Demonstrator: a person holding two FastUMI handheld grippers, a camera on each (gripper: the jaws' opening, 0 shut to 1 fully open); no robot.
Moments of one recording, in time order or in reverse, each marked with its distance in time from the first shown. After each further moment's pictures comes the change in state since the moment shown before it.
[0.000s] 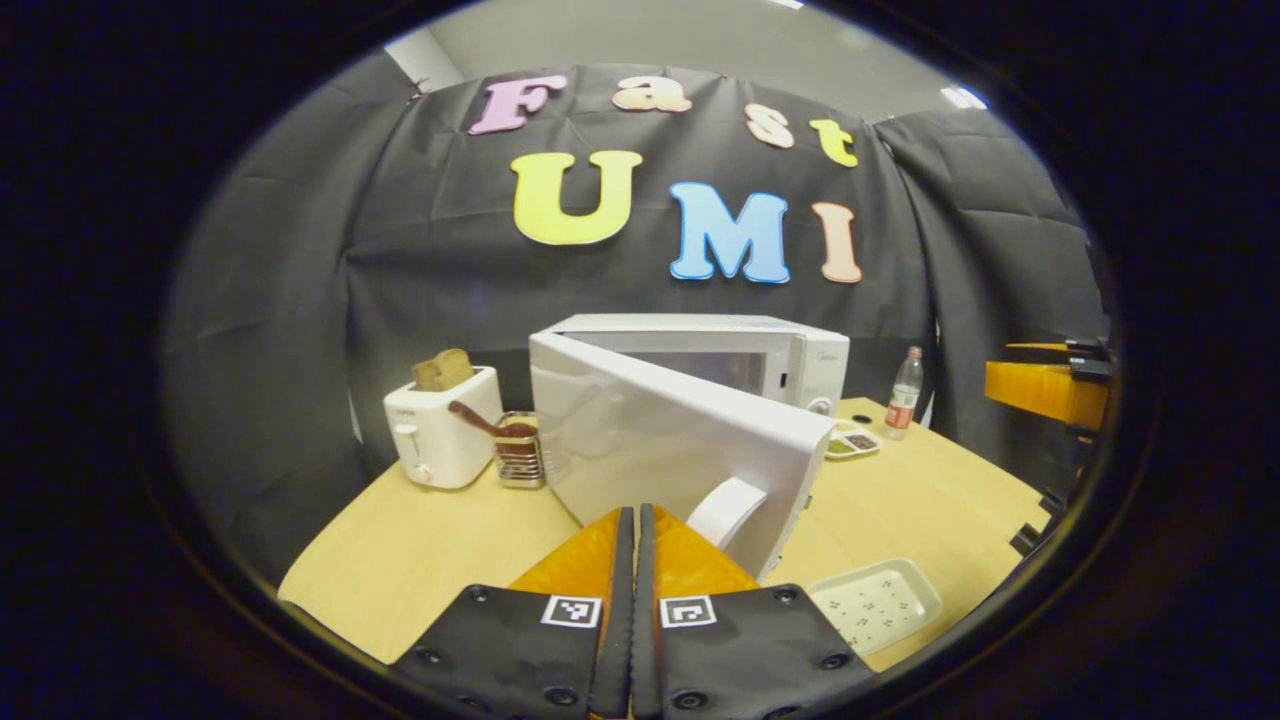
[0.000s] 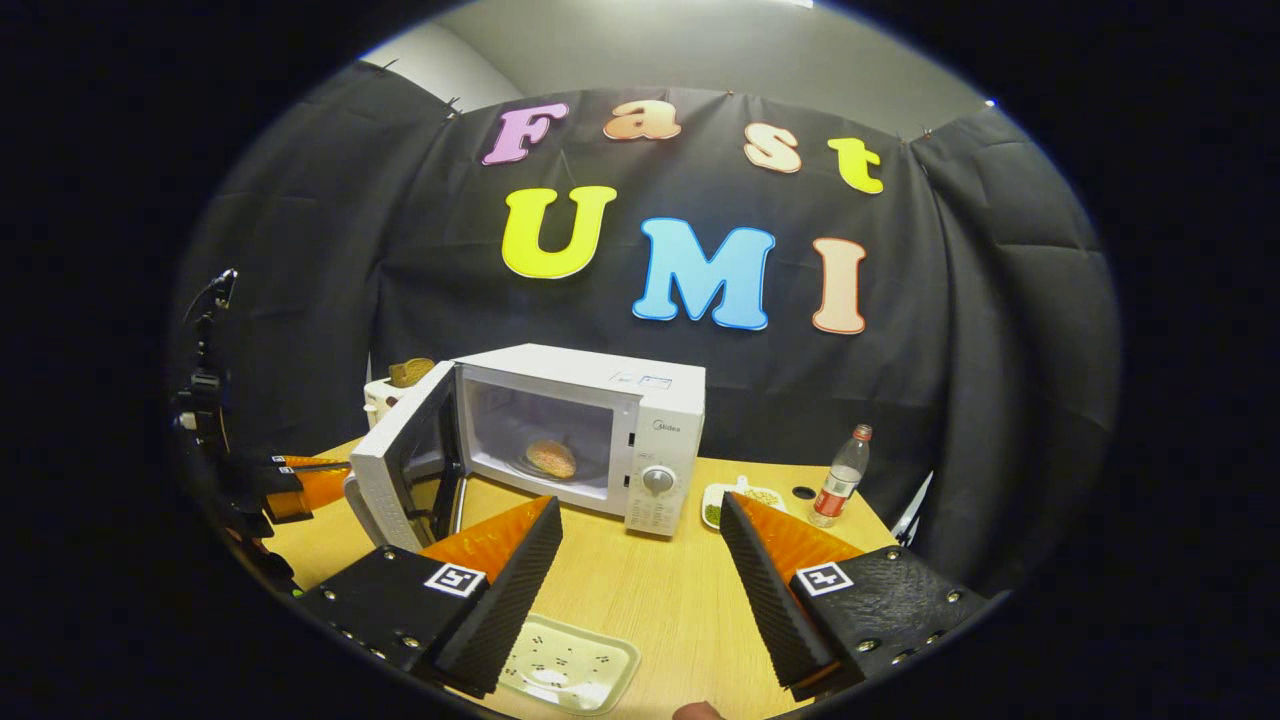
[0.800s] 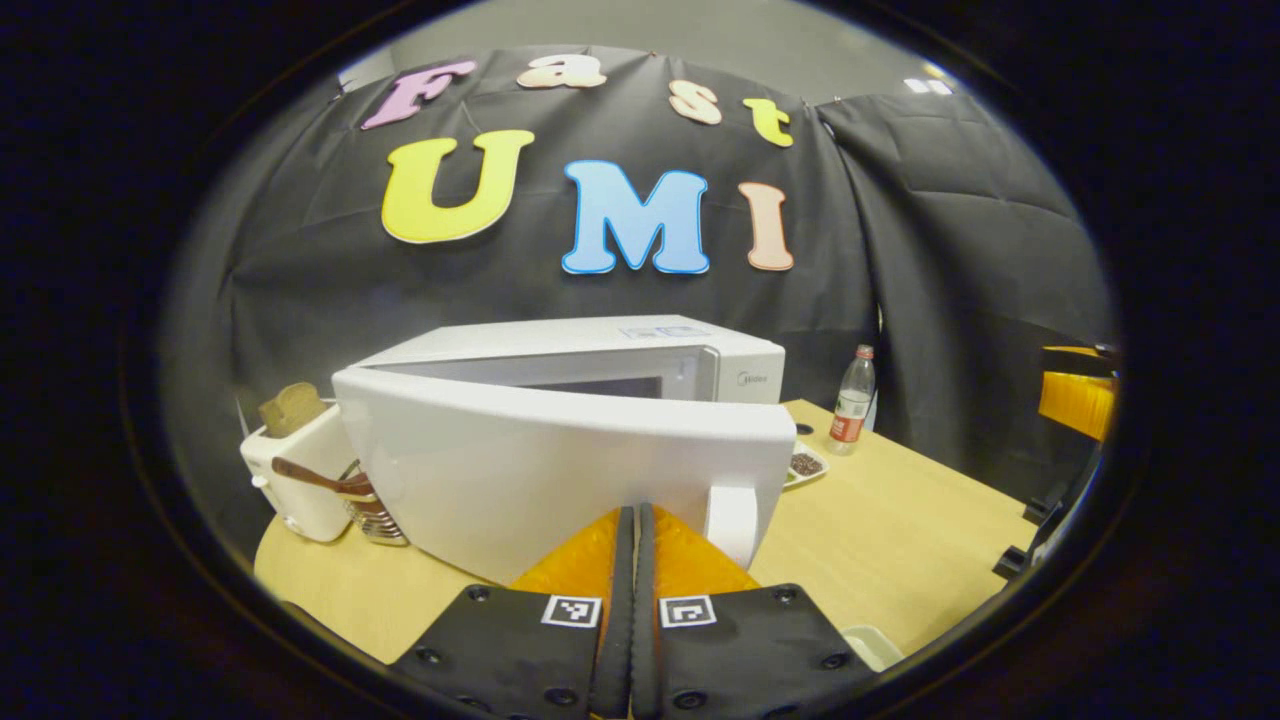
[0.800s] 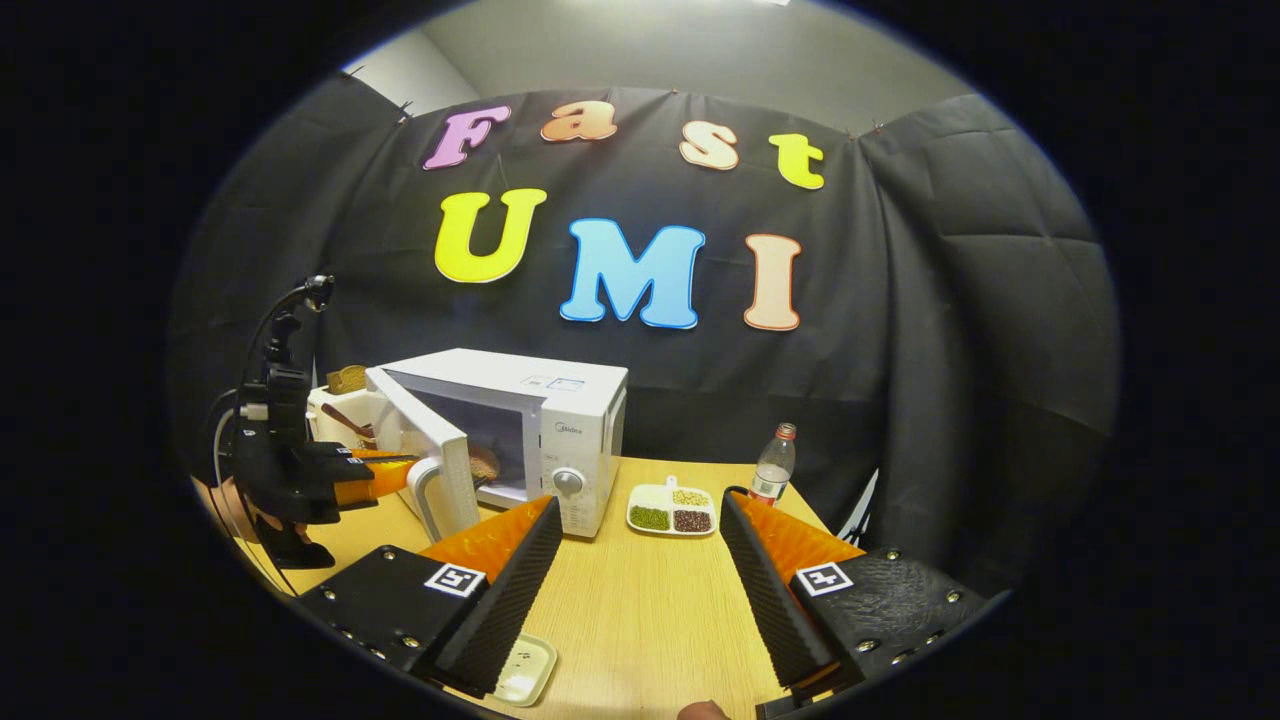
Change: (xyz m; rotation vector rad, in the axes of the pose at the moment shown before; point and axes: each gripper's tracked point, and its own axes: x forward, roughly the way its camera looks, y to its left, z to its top) left arm 0.134 -0.104 0.038 0.056 0.013 -0.210; right arm 0.001 -0.081 0.000 0.041 0.009 -0.132
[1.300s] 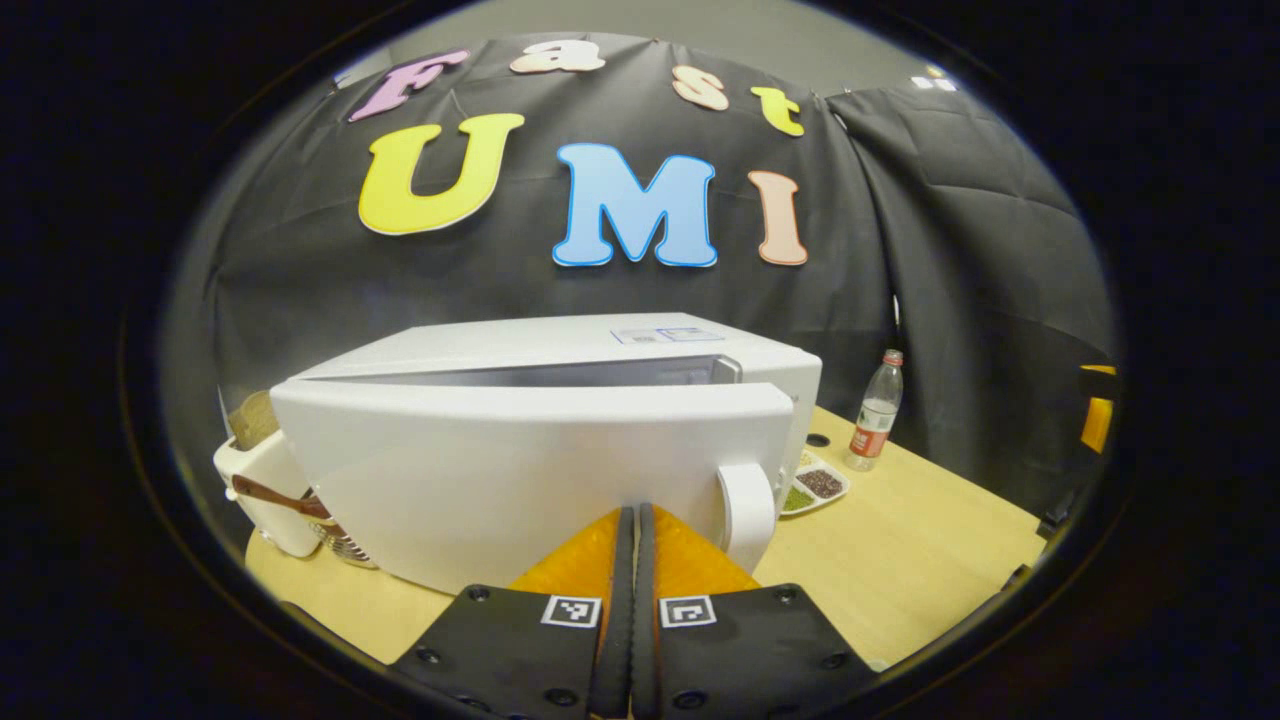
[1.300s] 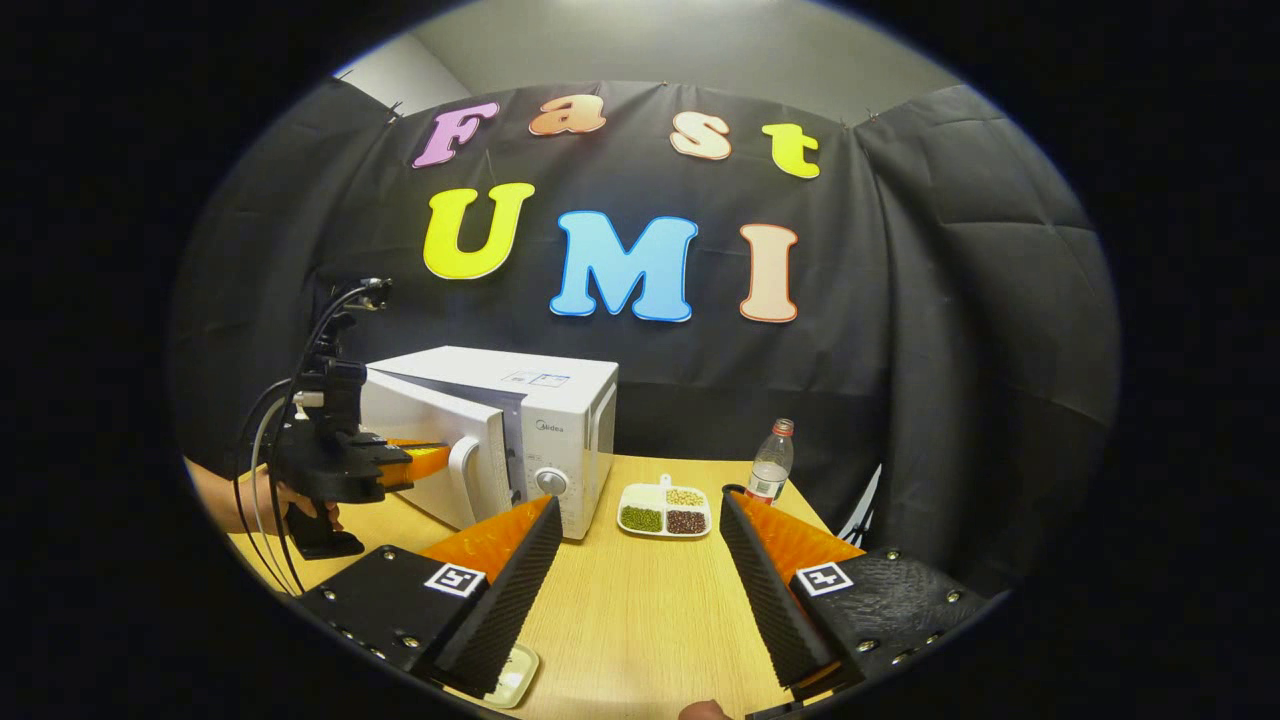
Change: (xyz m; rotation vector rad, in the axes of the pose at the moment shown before) left arm 0.078 -0.005 0.015 -0.013 0.007 0.014; right arm 0.025 -0.014 -0.009 0.004 0.013 0.001
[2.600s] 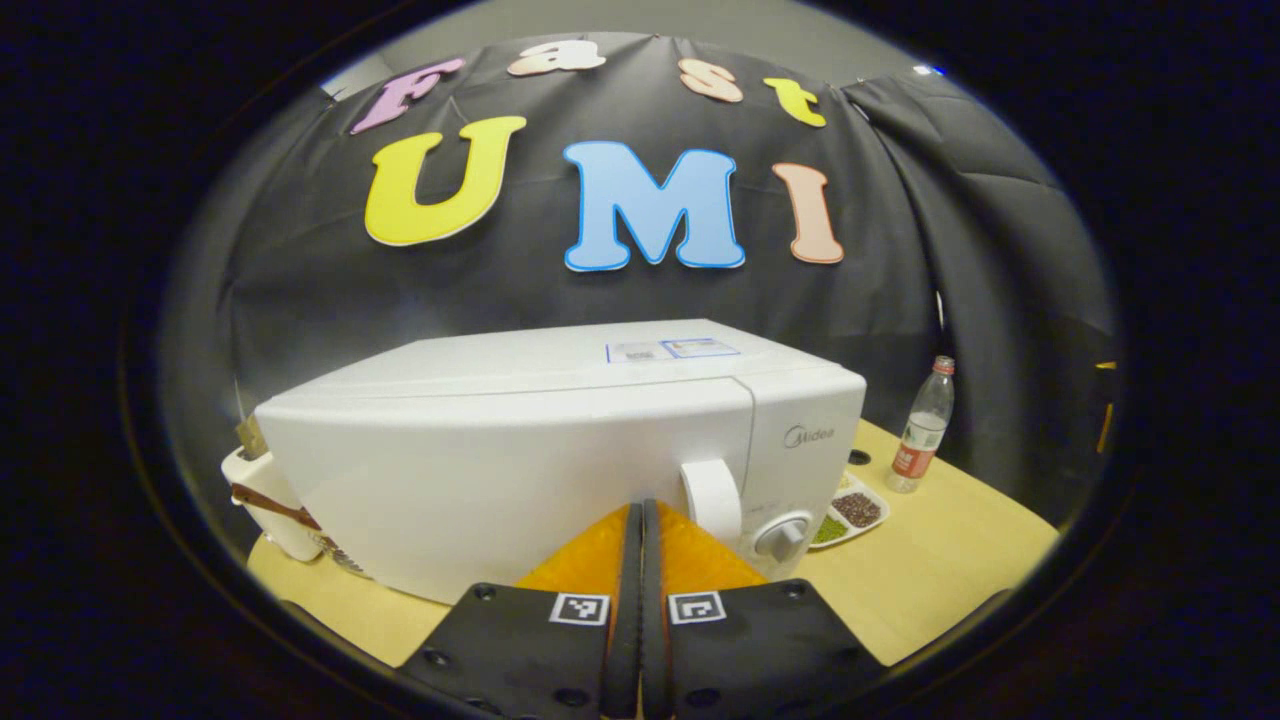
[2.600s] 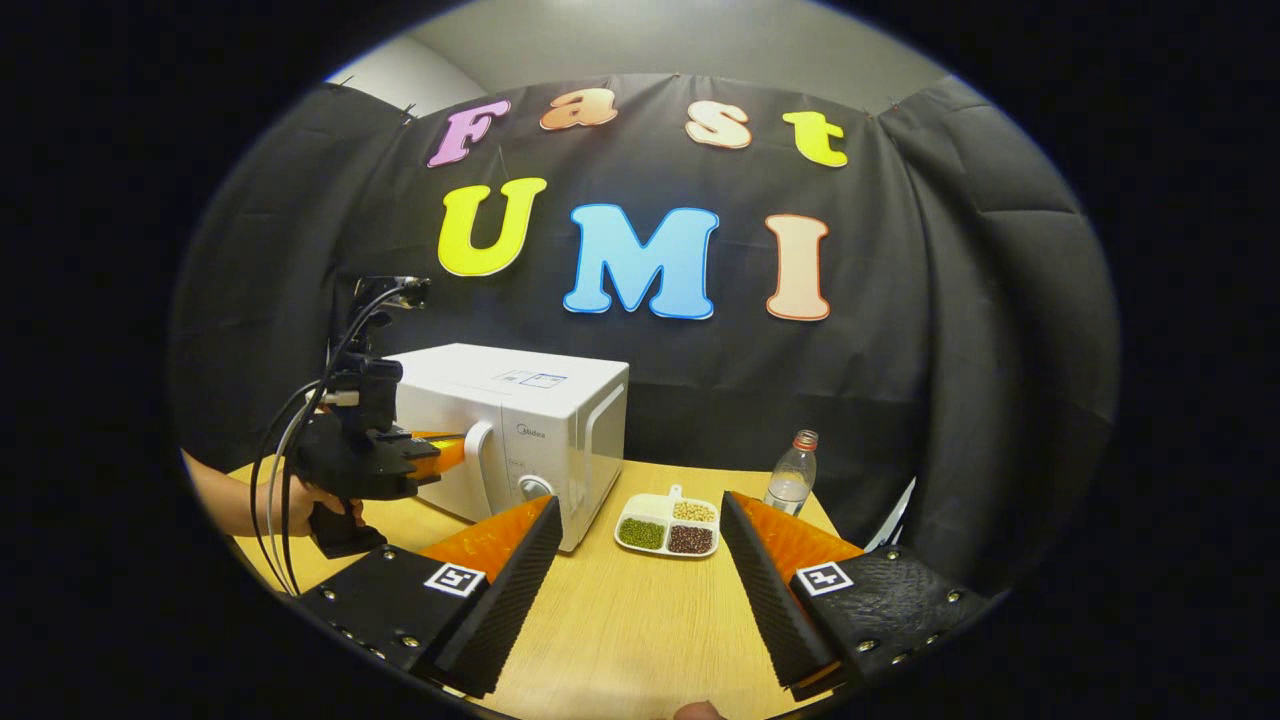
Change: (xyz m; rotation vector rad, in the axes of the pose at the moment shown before) left arm 0.039 -0.020 0.024 -0.003 -0.033 0.120; right arm 0.051 -0.024 0.000 -0.004 -0.021 0.117
